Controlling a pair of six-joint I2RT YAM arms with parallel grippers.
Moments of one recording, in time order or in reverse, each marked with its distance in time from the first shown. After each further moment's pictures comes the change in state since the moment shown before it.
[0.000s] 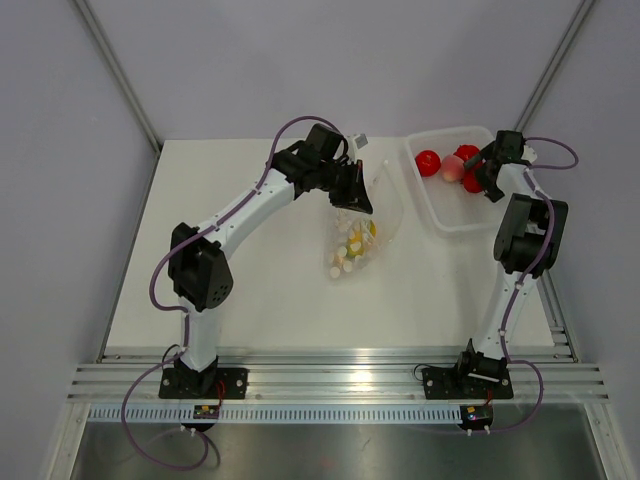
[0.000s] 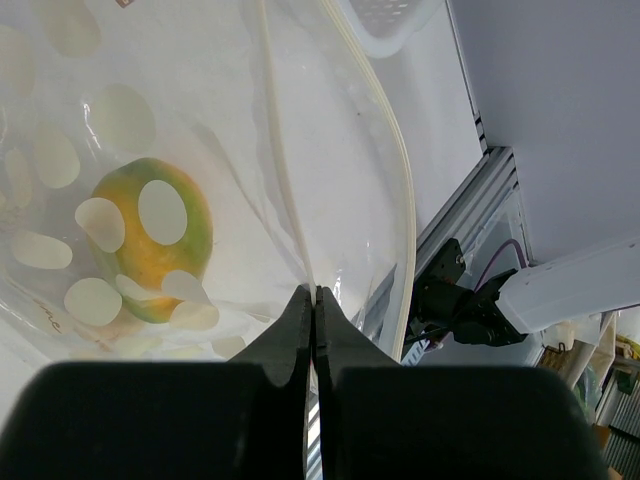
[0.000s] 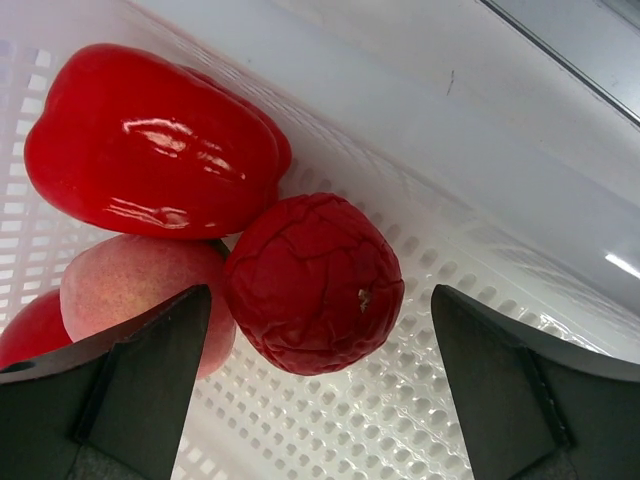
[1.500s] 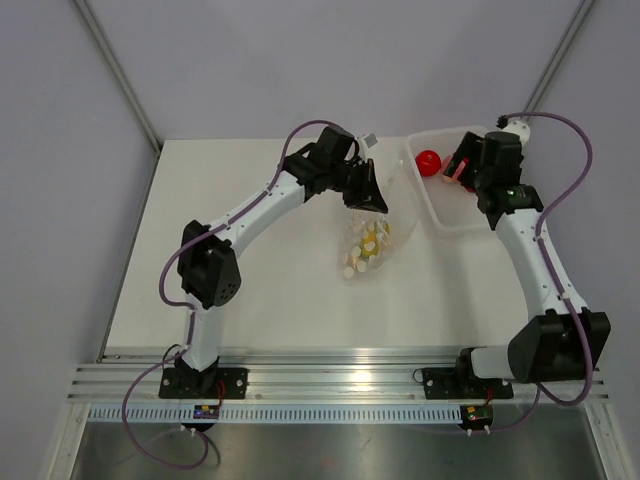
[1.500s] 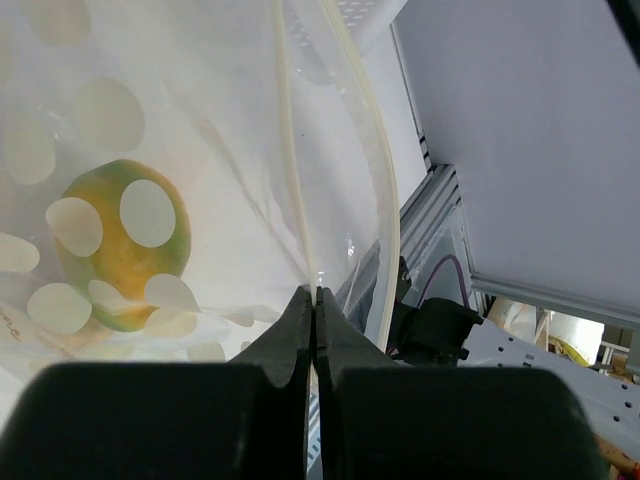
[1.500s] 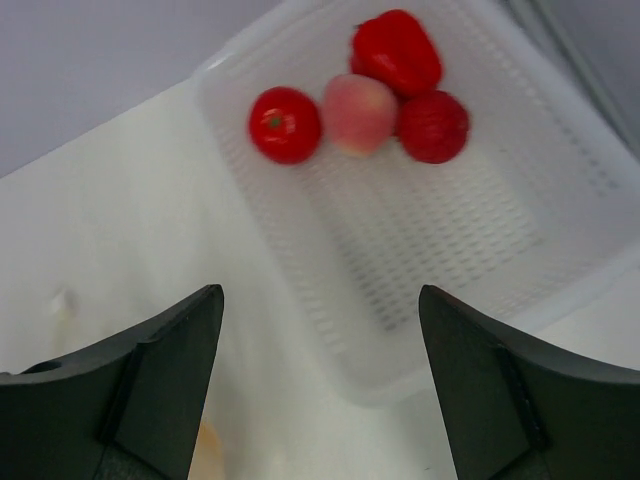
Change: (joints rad) left arm -0.038 0.064 0.043 0.102 0.045 -0.156; right arm 0.344 -0.896 -0.472 -0.036 0.098 -0.343
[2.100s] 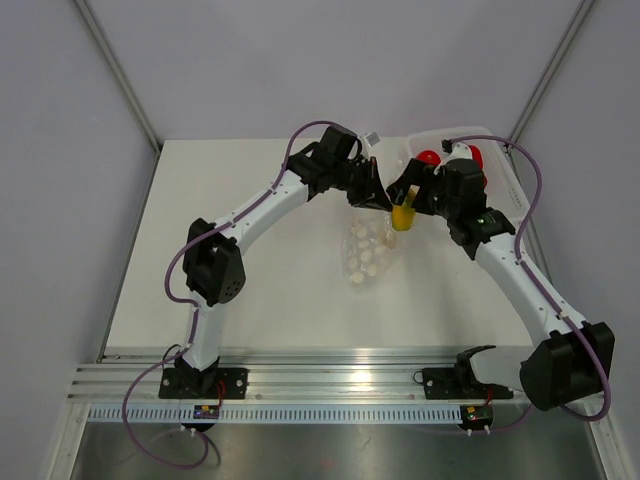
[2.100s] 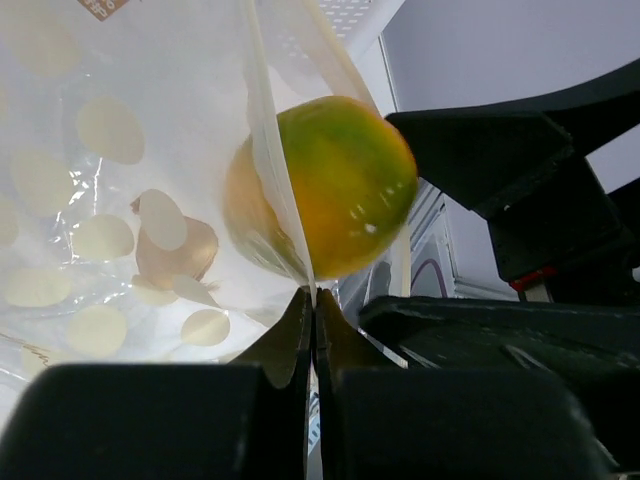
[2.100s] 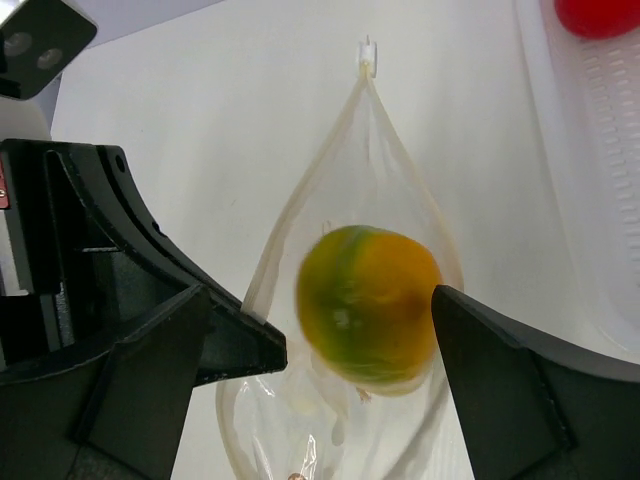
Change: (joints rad) left arm -0.002 0.031 0.023 0.020 0.019 -0.041; right arm 0.168 -0.057 -0.196 0.148 -0.276 0.115
